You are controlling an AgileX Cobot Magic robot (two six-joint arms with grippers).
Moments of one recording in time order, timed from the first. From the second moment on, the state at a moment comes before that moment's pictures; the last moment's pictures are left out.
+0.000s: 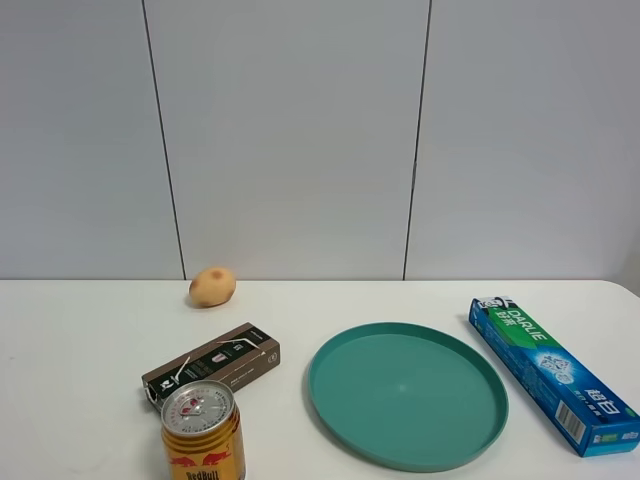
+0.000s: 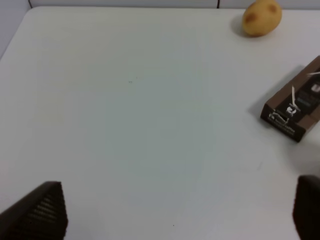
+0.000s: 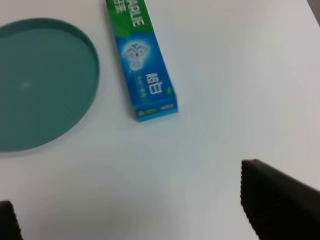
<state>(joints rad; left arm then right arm) 0.04 -0.01 -0.51 -0.01 1.05 -0.02 0.02 0.12 -0.55 0.12 1.13 -0.05</state>
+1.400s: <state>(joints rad) 0.04 -0.01 -0.51 -0.01 1.05 -0.02 0.02 0.00 -0.49 0.05 1.06 0.05</state>
